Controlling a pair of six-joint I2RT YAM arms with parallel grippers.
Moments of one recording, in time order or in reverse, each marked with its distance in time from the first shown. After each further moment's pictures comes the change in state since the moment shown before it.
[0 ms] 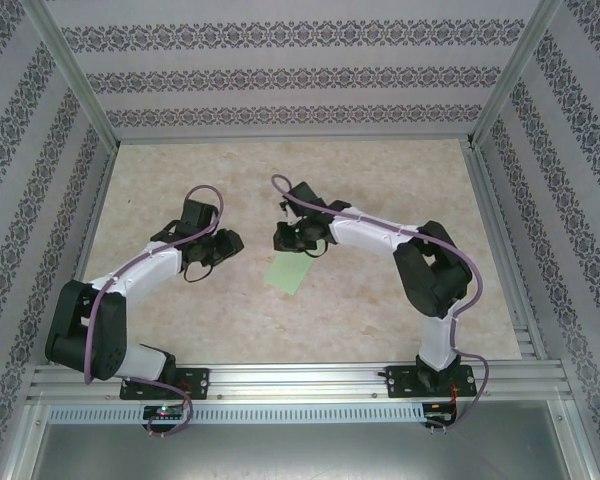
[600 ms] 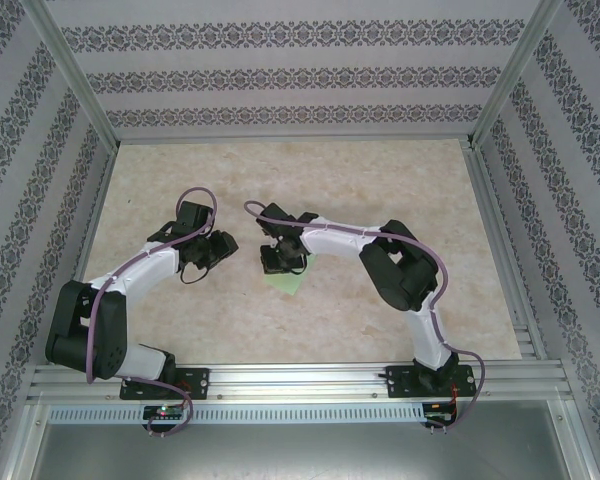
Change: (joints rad) left arm 0.024 0.000 -0.011 -0.015 -0.014 -0.039; right arm 0.108 0.171 0.096 -0.123 0.054 0.012
